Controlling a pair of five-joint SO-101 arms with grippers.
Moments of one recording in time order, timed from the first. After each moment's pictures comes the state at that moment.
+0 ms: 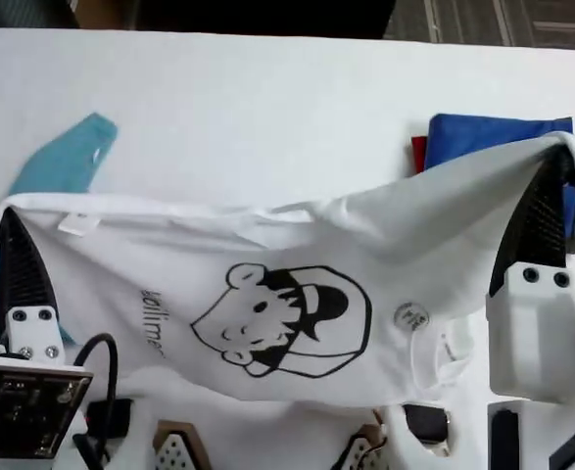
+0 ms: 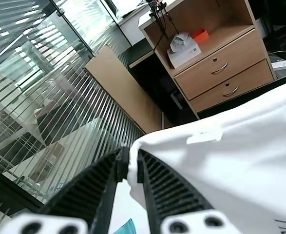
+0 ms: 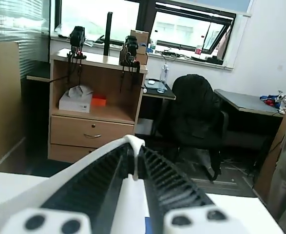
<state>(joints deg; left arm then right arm) -13.6 -53.3 -28.4 100.0 -32.4 2.4 -36.8 -54.1 97.1 10.8</state>
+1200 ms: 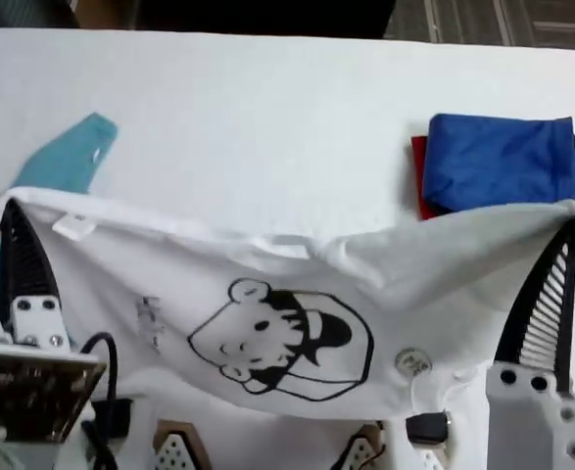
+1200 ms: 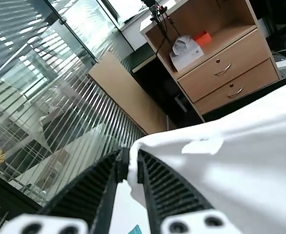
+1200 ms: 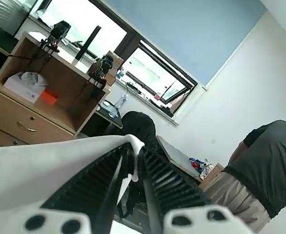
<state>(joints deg) -13.6 -56.2 -21.9 95.0 -34.2 2.3 -50.1 -43.8 90.8 38.0</state>
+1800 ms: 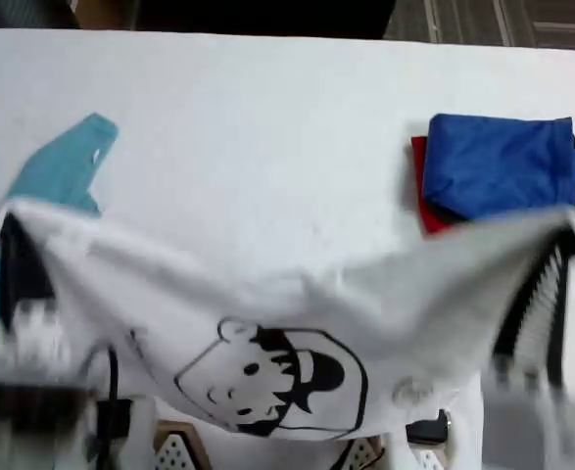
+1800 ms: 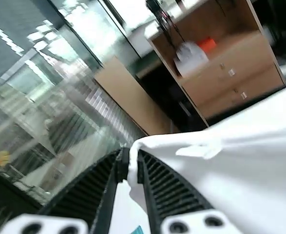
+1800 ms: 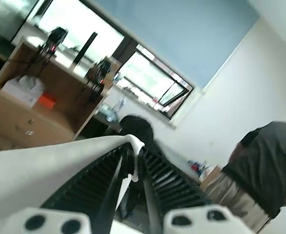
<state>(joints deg) -13.6 -56.8 -17.5 92.8 -34.5 2.3 -55.2 -31.3 85.3 38.0</state>
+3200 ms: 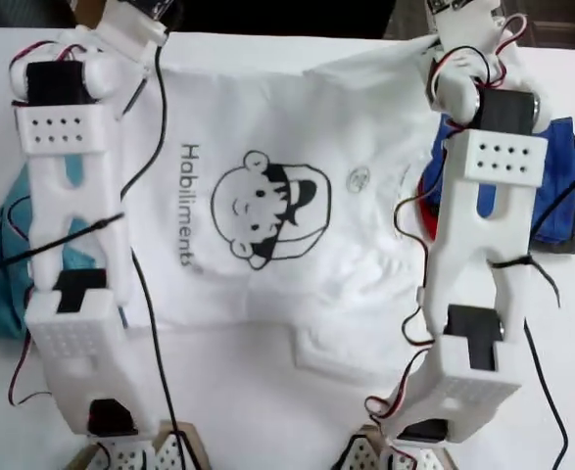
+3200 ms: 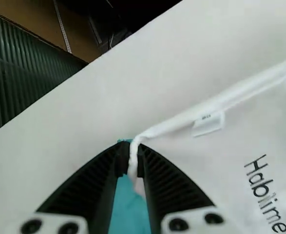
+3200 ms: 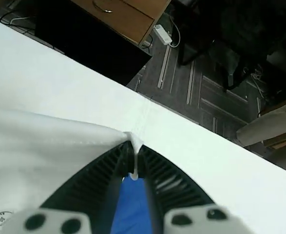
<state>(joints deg) -10.6 25.0 -53.8 83.8 -34.4 2.3 12.2 -34.0 61.5 33.2</state>
